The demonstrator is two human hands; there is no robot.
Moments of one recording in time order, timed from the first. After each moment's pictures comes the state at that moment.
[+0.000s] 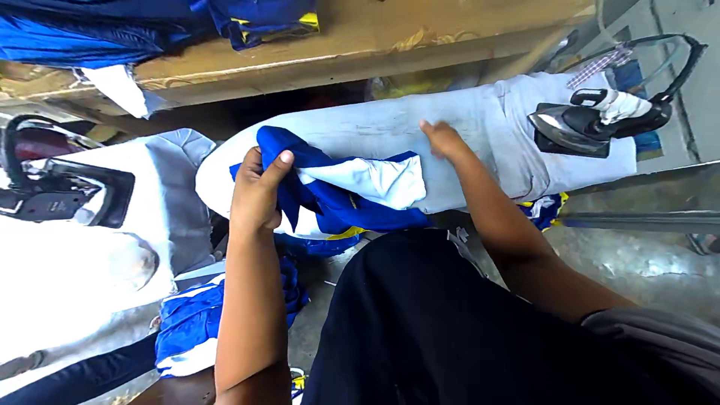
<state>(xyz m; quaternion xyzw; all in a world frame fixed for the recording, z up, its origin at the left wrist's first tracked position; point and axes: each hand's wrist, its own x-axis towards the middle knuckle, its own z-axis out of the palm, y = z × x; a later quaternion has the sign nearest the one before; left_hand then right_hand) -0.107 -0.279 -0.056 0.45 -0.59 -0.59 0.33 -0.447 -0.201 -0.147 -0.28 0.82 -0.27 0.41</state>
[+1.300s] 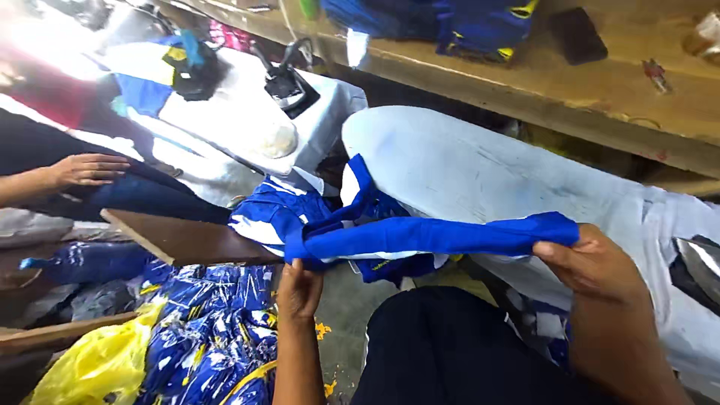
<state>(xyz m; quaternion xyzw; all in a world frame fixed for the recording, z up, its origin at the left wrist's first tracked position) 0.042 0.013 -0.116 0.43 -0.23 -0.52 0.70 -0.362 -0.072 -0.041 -0.61 0.27 -0.47 0.58</state>
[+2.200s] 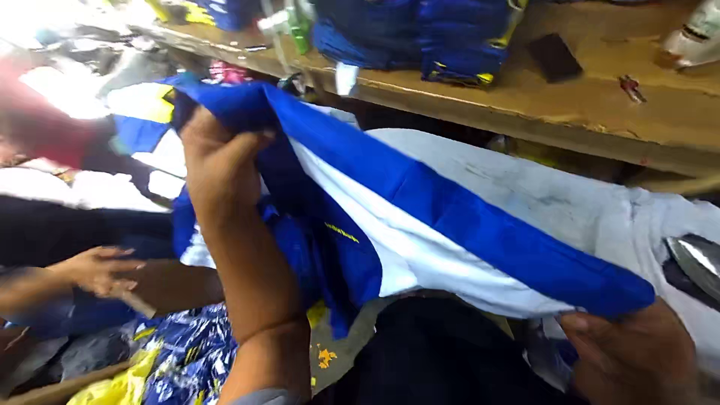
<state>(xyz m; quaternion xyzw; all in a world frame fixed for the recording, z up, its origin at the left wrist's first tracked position) 0.039 -0.192 0.061 0.37 -0.69 -0.26 0.57 -0.359 -0.025 -0.014 -0.54 0.32 -0.62 0.47</state>
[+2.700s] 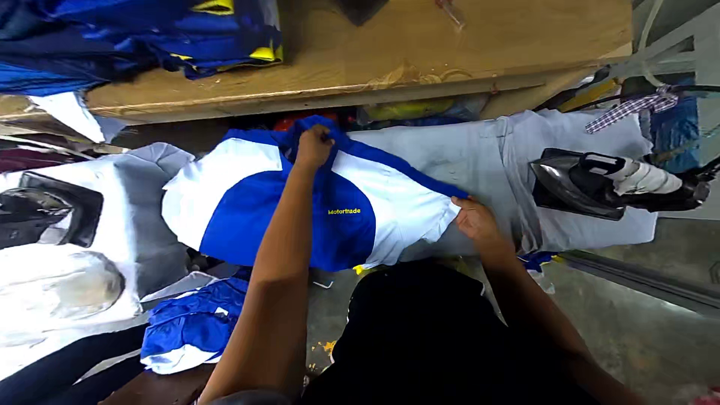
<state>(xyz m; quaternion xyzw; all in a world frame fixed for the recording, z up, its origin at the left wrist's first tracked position) -0.313 -0.427 -0.201 0.53 -0.76 -0.38 0.01 -0.551 -0.123 -0.231 0.08 0.61 -0.58 0.53</state>
